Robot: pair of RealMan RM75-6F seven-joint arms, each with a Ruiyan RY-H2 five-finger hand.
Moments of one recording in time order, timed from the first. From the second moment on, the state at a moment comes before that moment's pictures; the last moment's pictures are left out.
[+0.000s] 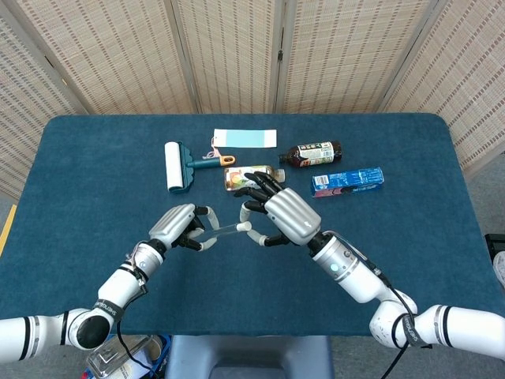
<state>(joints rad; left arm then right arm) -0.88 -1.26 -0.28 -1.89 0.77 0.85 0.03 0.82 -1.31 0.27 -1.78 -1.42 1.02 0.10</state>
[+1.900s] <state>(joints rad) -0.90 -1.26 -0.26 -1.88 0.74 0.85 0.03 0.87 -1.36 0.25 -1.72 -1.37 0.95 0.08</state>
